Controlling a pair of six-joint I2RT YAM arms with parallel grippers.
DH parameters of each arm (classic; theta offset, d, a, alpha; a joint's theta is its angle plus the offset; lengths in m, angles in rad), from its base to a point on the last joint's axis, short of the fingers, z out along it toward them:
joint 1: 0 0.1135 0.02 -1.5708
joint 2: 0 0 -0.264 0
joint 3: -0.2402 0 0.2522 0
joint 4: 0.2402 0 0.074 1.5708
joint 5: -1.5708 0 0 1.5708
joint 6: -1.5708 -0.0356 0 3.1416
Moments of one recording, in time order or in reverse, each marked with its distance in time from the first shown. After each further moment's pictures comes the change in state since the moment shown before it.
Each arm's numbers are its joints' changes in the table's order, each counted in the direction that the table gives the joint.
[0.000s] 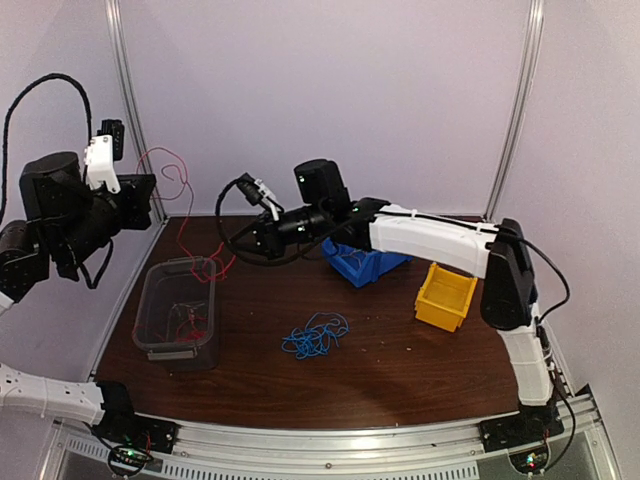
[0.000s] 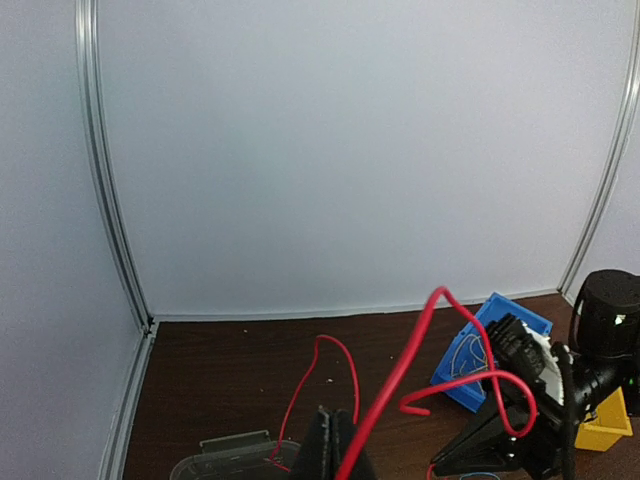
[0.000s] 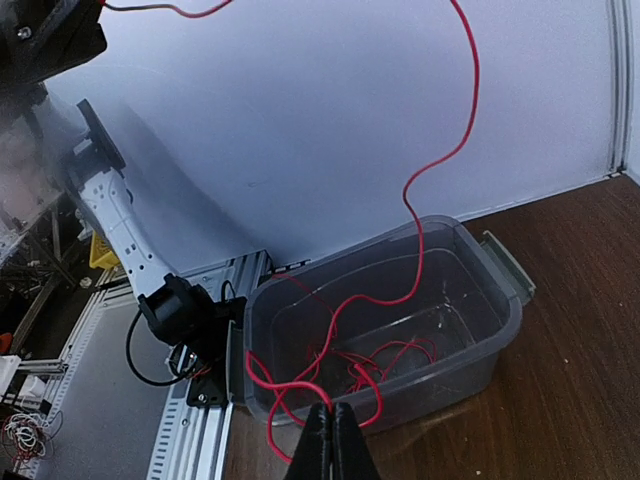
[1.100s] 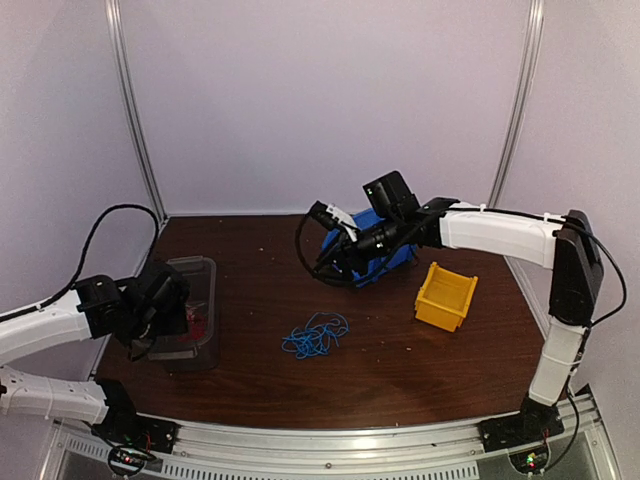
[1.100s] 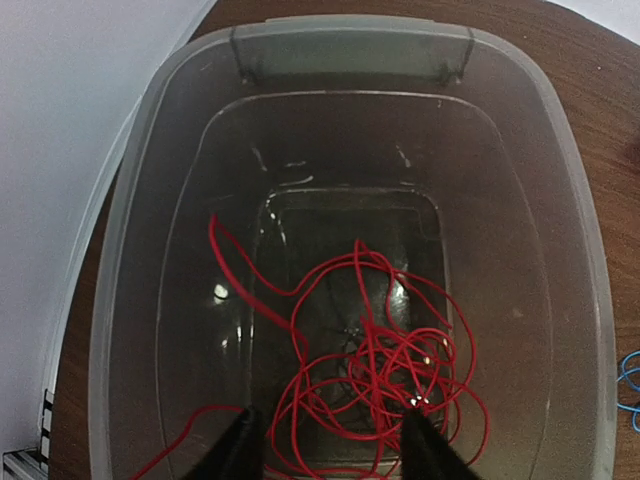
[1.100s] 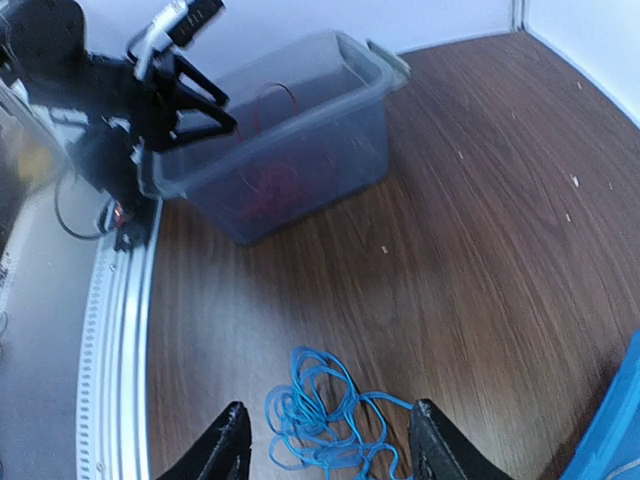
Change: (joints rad) left arm 0.177 0.080 0.563 0.317 -0.166 0.643; right arm -0.143 -0.286 0.413 0.241 -0.052 0.307
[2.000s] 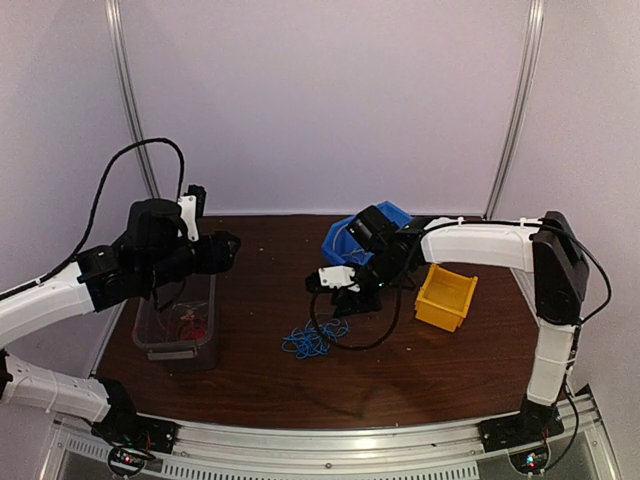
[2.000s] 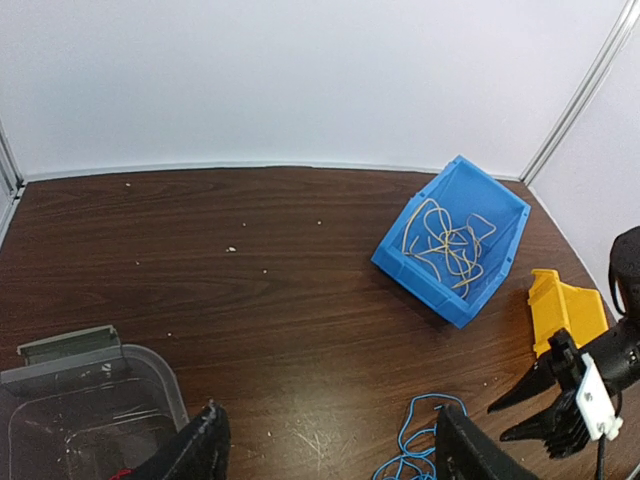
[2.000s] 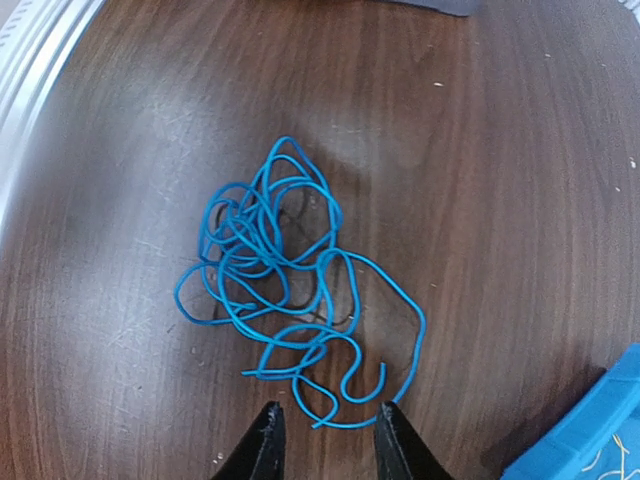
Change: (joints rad) left arm 0.005 0.110 -0.217 -0.548 -0.254 -0.388; right arm 0.034 0.066 0.056 0.265 -0.282 0.685
